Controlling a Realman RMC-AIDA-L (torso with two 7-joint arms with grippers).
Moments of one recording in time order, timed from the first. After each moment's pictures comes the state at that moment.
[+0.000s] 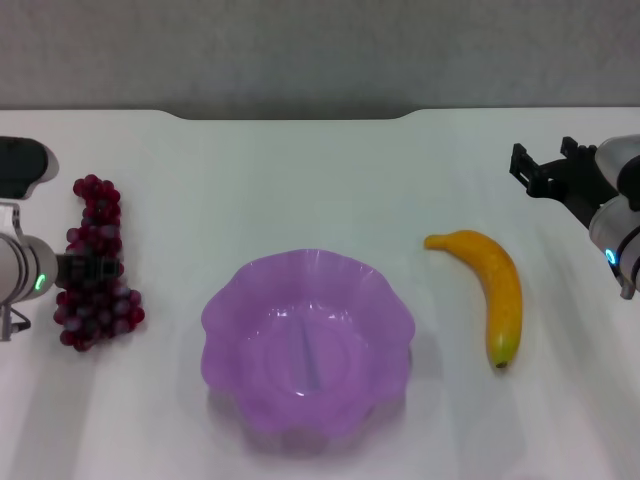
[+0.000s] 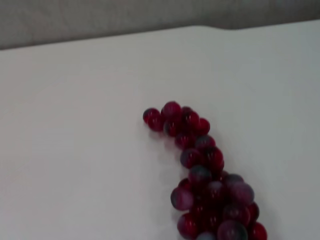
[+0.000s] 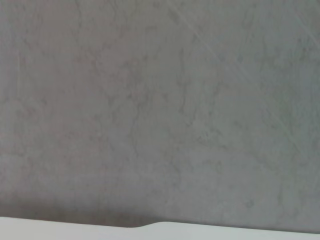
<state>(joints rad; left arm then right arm) -0.56 -2.03 1.51 0.87 -0.10 -0.61 -0.22 0.67 2.02 -1.99 -0.31 0.70 -0.50 0.07</state>
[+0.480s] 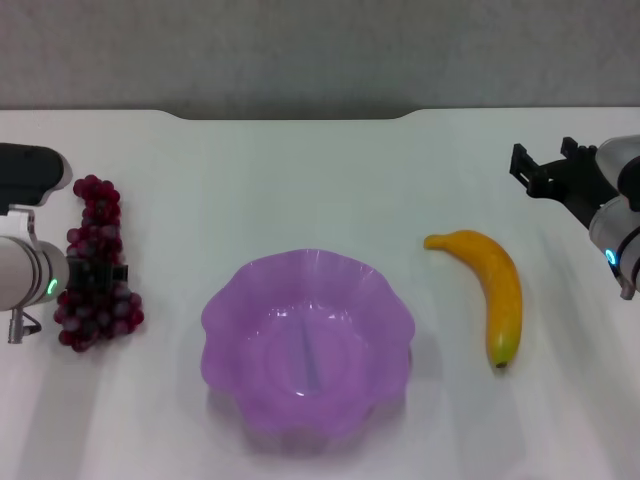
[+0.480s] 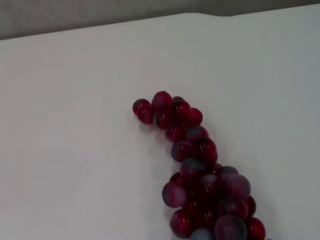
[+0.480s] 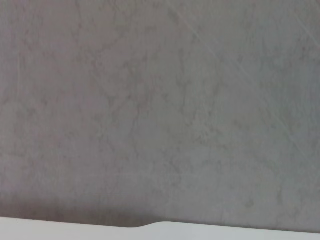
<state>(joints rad) -0.62 -2.03 1.50 0.73 -0.11 -0.55 -0.21 0.67 2.02 -1.99 -0.31 0.70 -0.50 0.07</state>
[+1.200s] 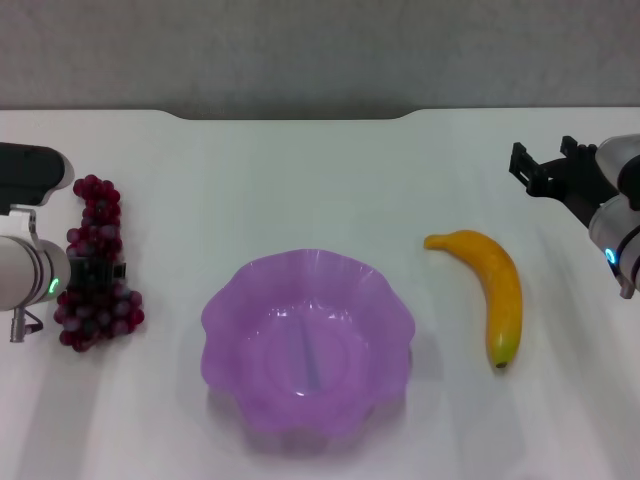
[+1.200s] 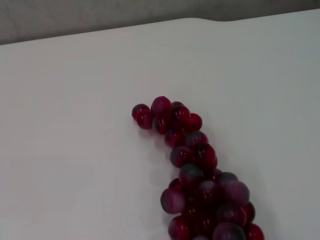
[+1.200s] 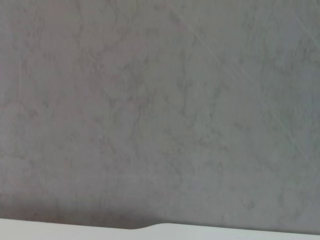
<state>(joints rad) -0.63 -2.03 1.51 0.70 -0.11 -0.51 -0.21 0.67 2.02 -1.99 -0.31 0.70 -0.50 0.07</state>
